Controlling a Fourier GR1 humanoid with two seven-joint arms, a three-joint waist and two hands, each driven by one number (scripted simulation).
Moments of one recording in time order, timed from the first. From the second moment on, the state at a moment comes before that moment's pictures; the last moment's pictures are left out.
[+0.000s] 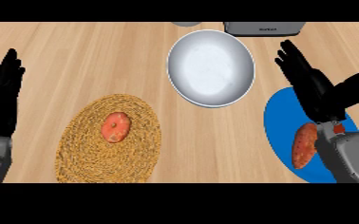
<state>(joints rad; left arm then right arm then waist) -0.14 0.59 -0.06 -1.57 0.10 0.41 0.20 -0.30 -0.46 0.19 -1.52 -0.40 -0.13 0.14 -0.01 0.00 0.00</state>
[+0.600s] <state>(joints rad) -0.11 0.36 -0.21 -1.61 0.18 0.34 0.11 -0.03 -0.61 0.10 -1.53 -0.19 -0.19 -0.12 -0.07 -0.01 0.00</state>
